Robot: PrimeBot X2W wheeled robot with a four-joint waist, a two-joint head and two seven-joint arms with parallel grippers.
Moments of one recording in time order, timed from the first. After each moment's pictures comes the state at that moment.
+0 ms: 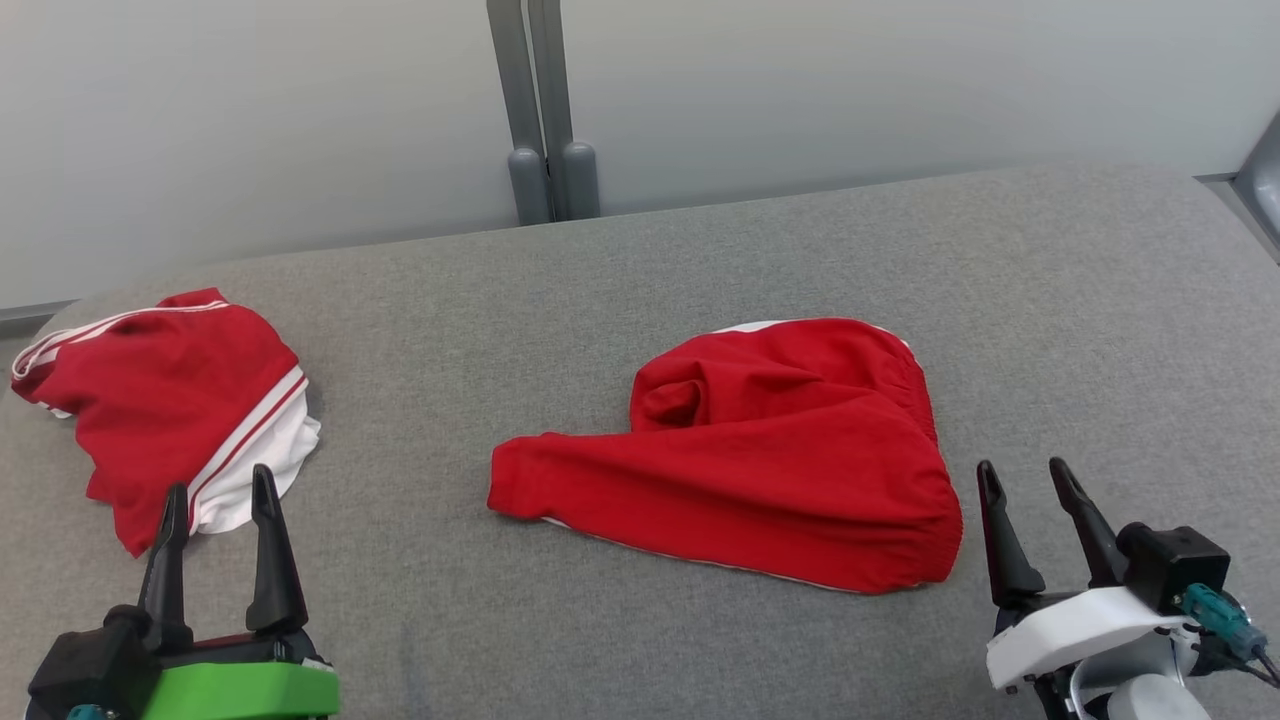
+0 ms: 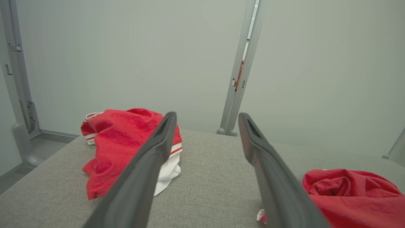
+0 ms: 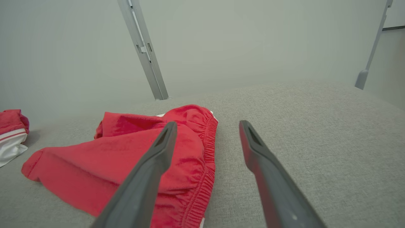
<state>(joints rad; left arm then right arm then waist) 0.06 0.05 0.10 0.02 -0.30 -0.11 -0.26 -0.03 -0.12 0.03 0.24 0.27 0.13 -0.26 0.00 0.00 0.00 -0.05</state>
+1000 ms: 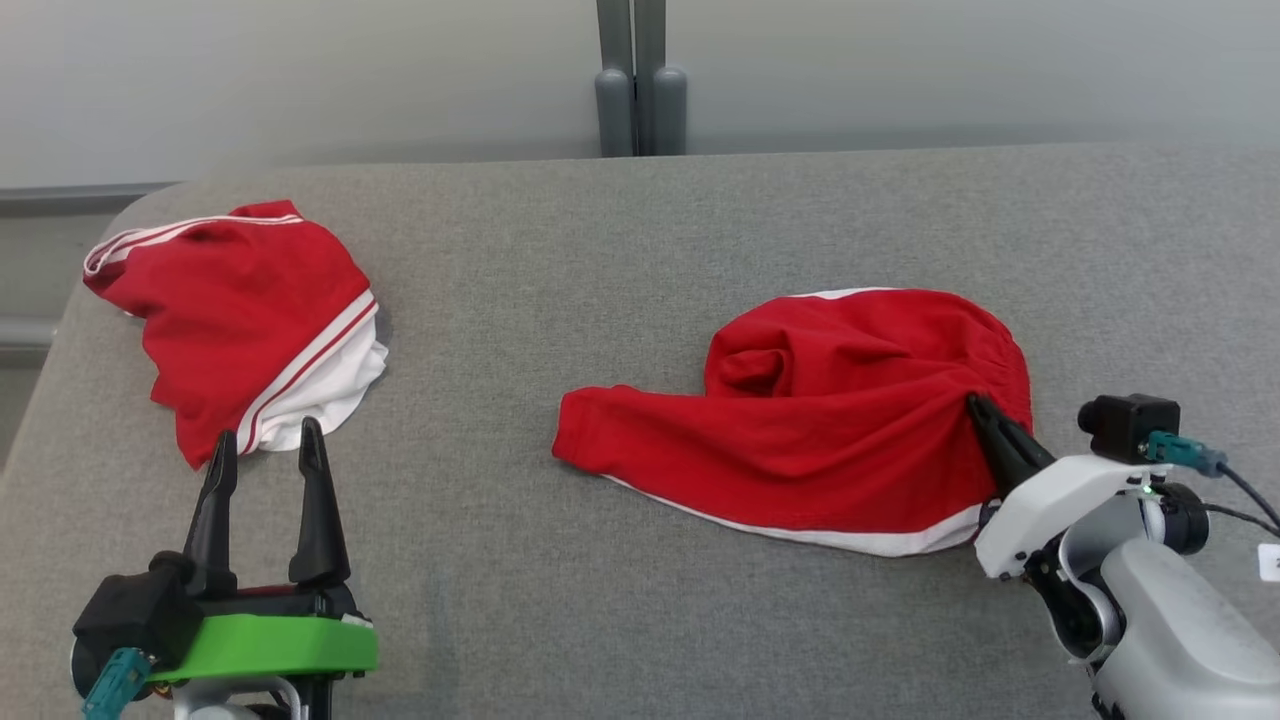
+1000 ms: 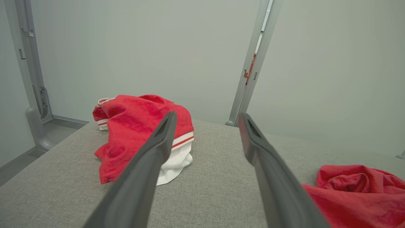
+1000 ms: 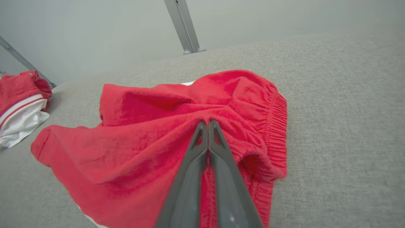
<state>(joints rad) -0.02 0.05 0.03 0.06 -0.31 -0.11 -0.26 -0.35 -0.28 0.31 0.57 0.62 0.13 -0.14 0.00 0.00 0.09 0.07</state>
